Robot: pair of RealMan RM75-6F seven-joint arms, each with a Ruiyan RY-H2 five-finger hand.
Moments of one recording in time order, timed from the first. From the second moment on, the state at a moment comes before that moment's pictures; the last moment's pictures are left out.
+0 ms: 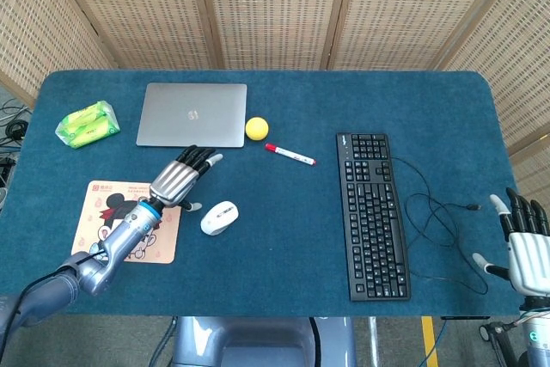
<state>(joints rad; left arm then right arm) -0.77 -1.71 -0.09 -0.88 1.57 0.92 -0.19 0.07 -1.16 0.12 -1.54 -1.44 1.50 -0.04</state>
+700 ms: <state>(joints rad) -0.79 -1.62 0.01 -1.14 1.64 0.94 0.01 0.06 -1.13 0.13 -1.55 -1.43 1.52 0.01</state>
